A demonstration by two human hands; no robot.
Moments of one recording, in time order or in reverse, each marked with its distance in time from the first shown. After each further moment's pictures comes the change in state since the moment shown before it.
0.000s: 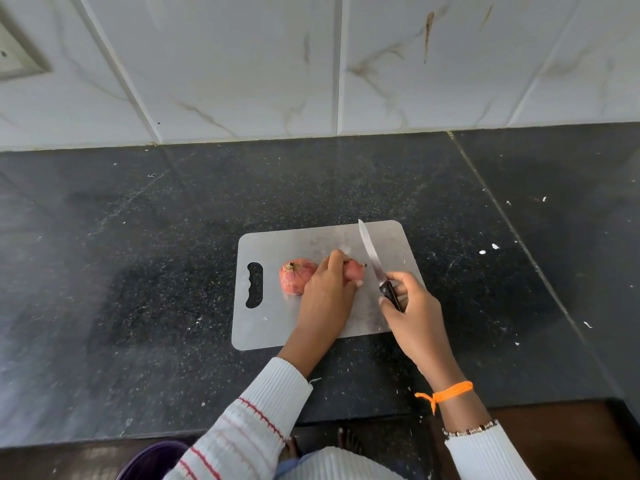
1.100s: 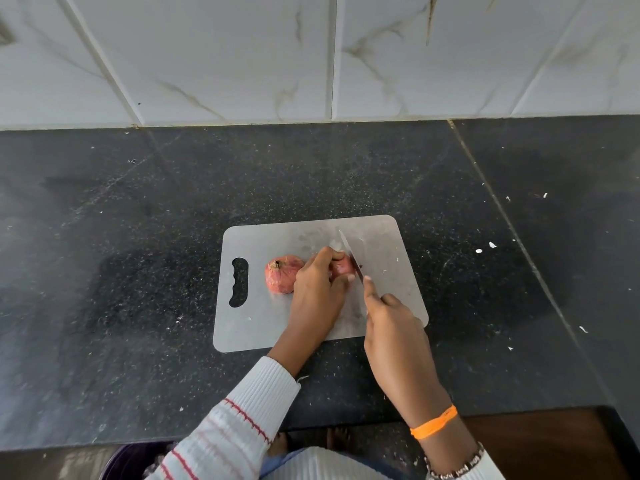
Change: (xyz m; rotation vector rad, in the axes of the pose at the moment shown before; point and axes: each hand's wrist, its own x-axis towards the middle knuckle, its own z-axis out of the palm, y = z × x) left_hand 0.009 0.005 0.004 -0.190 0.028 -0.162; right_hand -0.020 -0.024 -0.001 -0.501 -0.197 -0.087
